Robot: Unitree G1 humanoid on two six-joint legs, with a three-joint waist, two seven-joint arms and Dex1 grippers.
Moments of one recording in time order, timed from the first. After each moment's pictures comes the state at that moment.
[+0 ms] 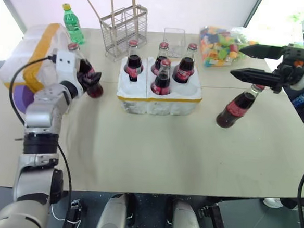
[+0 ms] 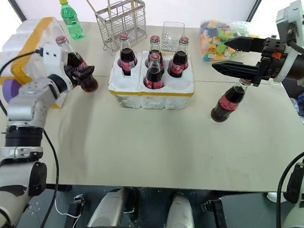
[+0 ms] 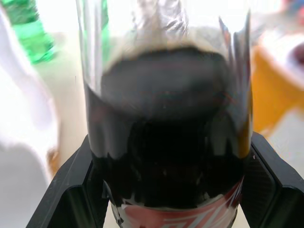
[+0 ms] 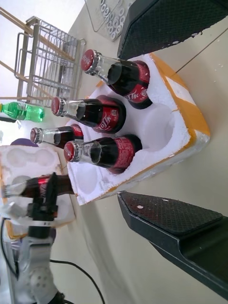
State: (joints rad) left arm -0.76 0.54 0.23 0.18 -0.35 0.64 -0.45; right arm -0.91 -1.00 -0.13 0.20 0.57 0.67 1.28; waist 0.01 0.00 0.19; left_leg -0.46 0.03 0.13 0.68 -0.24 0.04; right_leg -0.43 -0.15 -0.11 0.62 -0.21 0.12
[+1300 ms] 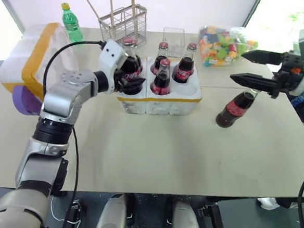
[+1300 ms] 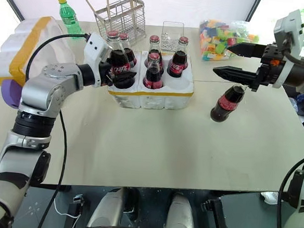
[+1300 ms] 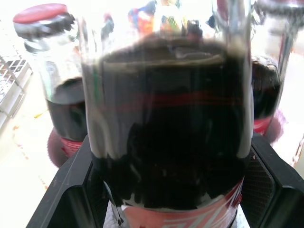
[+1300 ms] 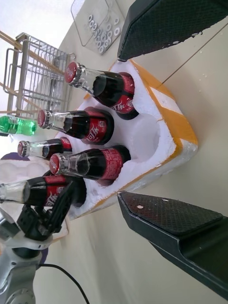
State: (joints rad) left arm -0.84 0.50 -0.11 0.11 -0.27 0.64 -0.67; right arm -0.83 -1.00 -0.16 0.15 0.56 0.64 1.23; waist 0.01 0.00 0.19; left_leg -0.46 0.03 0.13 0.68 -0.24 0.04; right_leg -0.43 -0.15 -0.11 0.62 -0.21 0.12
